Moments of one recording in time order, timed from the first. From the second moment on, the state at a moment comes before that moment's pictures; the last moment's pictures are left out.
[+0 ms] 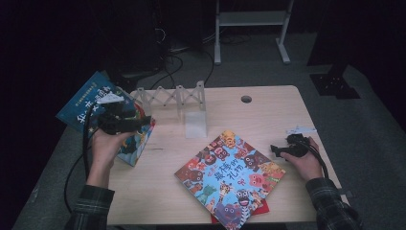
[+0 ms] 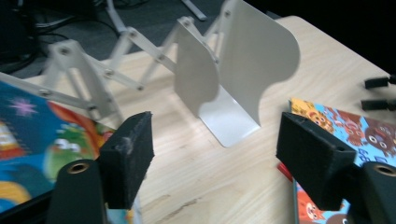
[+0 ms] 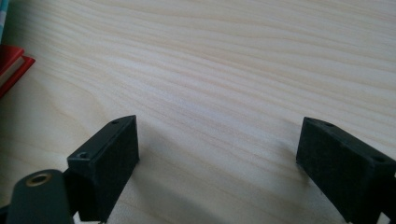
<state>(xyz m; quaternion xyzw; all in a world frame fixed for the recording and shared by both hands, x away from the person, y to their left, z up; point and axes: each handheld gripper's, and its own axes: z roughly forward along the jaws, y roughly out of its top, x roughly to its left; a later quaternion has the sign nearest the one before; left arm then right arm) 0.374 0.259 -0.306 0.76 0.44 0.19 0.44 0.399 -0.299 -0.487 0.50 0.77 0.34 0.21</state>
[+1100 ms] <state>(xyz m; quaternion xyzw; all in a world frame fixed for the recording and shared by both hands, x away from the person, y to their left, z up) 0.356 0.205 -0.414 0.82 0.38 0.06 0.43 0.382 -0.306 -0.476 0.50 0.77 0.35 0.20</state>
